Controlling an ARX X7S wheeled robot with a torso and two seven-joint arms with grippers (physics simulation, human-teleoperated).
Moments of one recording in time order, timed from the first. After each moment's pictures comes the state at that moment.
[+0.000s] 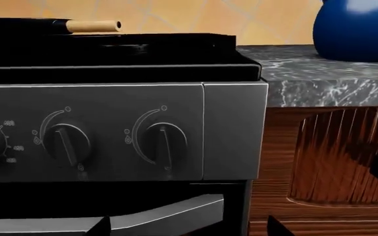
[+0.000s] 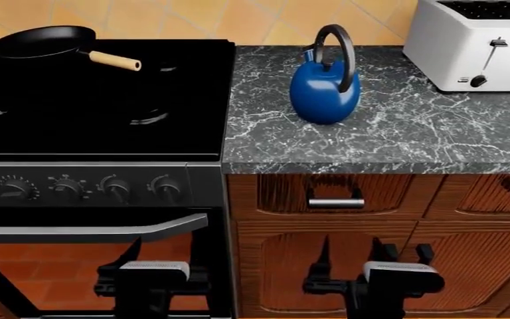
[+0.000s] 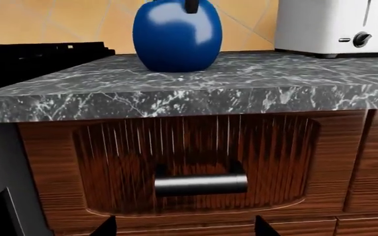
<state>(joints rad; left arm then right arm) -0.02 -0.16 0.19 -0.01 -0.15 -0.01 -0.18 0.01 0.15 -0.17 -0.01 0.17 -0.01 0.22</state>
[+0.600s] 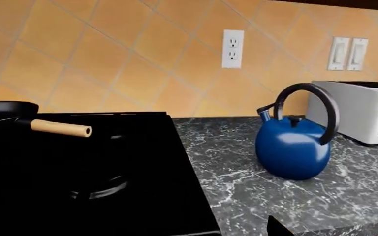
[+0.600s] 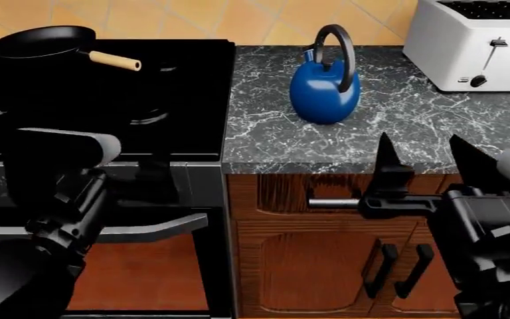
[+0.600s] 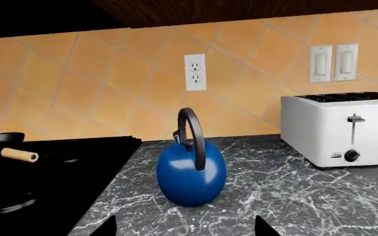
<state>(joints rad) -0.51 -0.41 -0.12 0.72 -0.89 -1.10 -0.33 0.43 0.60 0.14 -0.90 1.25 0.94 0.80</state>
